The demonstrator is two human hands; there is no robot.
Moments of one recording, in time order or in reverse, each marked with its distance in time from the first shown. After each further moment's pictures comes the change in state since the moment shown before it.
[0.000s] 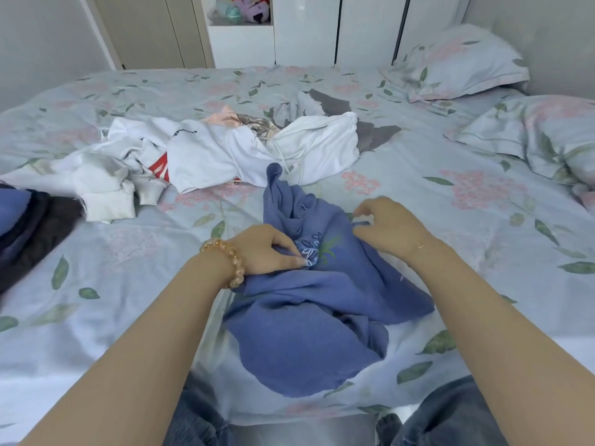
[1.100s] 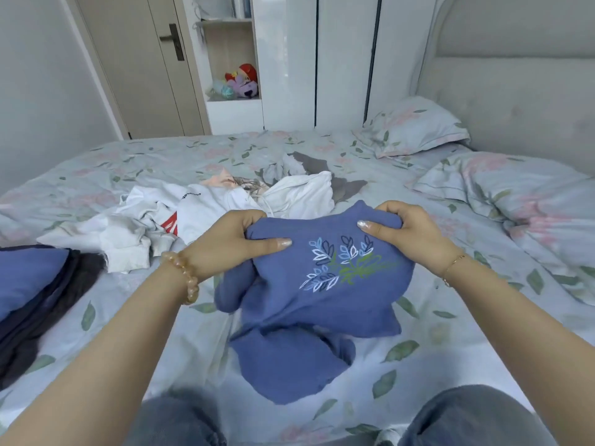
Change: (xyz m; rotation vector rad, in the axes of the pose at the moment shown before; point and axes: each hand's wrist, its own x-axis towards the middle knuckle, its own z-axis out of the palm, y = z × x) left_hand -0.076 0.079 -0.074 -0.418 0.240 0.279; right_hand -0.076 -0.005 -0.112 0.577 0.189 -0.183
